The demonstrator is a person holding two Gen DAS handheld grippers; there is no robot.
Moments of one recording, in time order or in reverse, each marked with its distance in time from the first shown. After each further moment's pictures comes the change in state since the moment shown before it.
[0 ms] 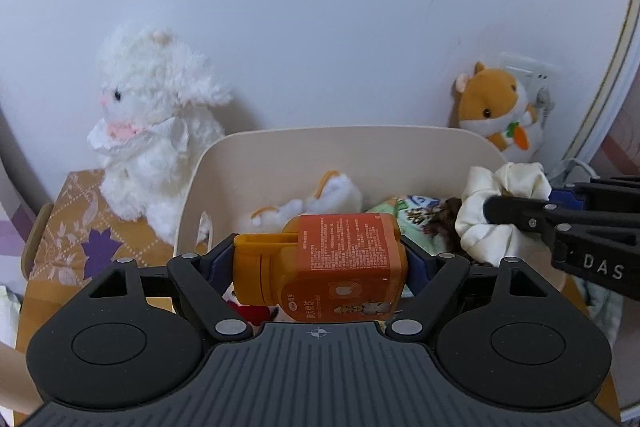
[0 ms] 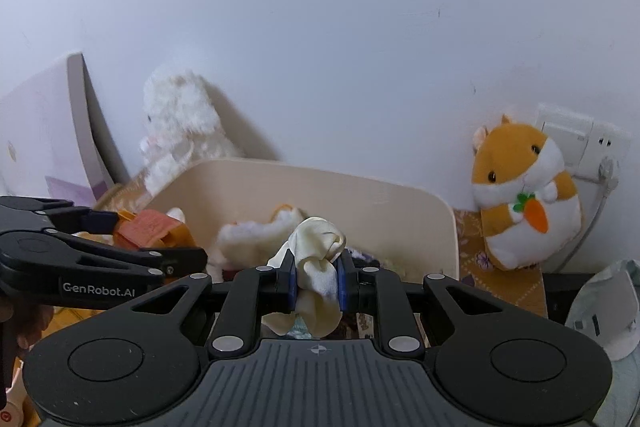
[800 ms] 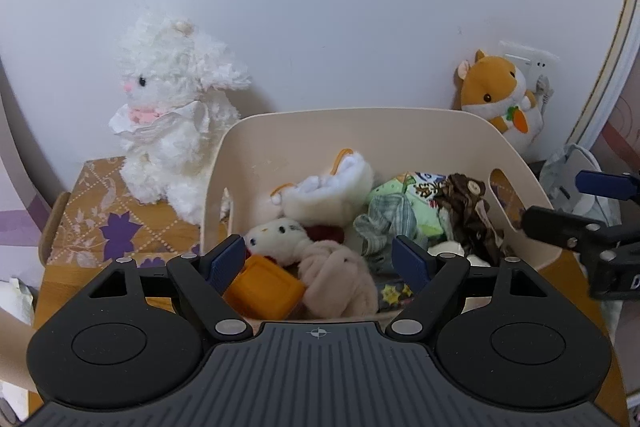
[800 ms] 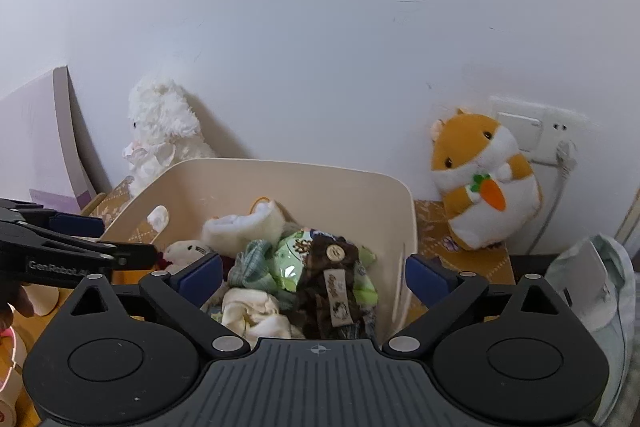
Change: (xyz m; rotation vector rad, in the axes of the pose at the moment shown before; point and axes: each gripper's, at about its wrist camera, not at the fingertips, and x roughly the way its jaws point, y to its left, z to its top) left arm -0.026 0.011 -0.016 0.005 0.019 0.021; right arm -0.041 -0.005 -0.030 0.050 -0.064 -0.082
